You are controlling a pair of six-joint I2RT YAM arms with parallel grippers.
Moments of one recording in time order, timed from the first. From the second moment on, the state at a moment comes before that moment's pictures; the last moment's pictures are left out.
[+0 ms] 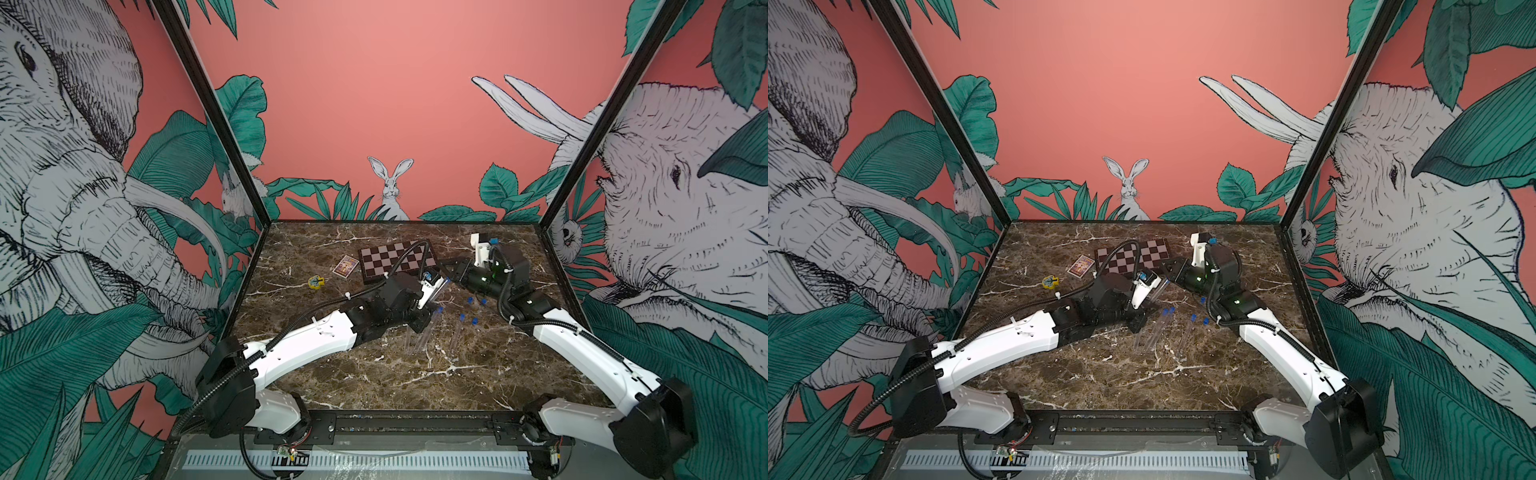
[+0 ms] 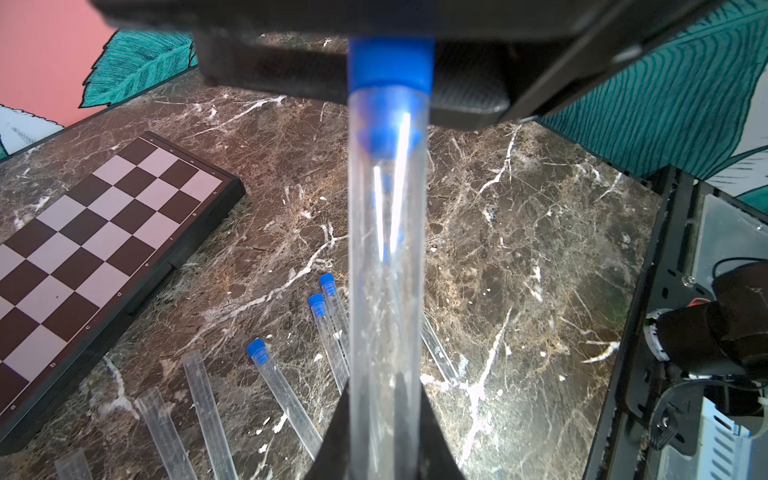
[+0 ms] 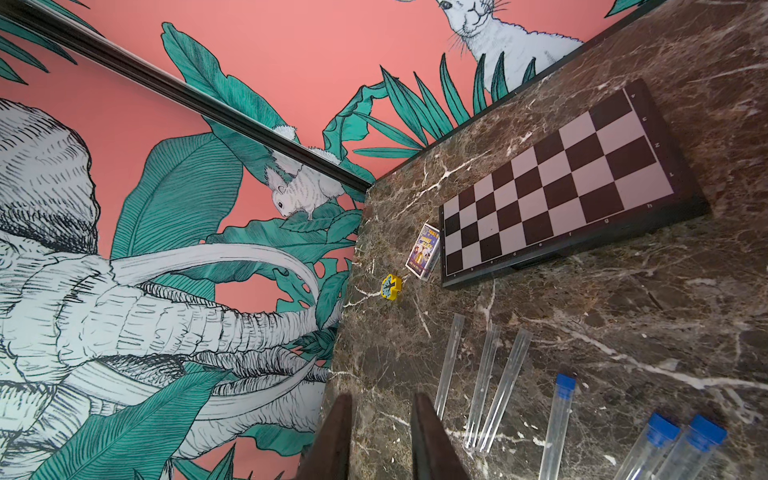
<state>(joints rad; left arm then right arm) -1.00 1.39 1.07 -0.26 0.03 -0.10 0.49 1.20 0.93 -0.03 -0.36 0.93</state>
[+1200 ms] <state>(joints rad) -1.00 1.39 1.07 -0.27 0.02 -0.11 0.52 1.24 0.93 0.02 -0.35 0.94</state>
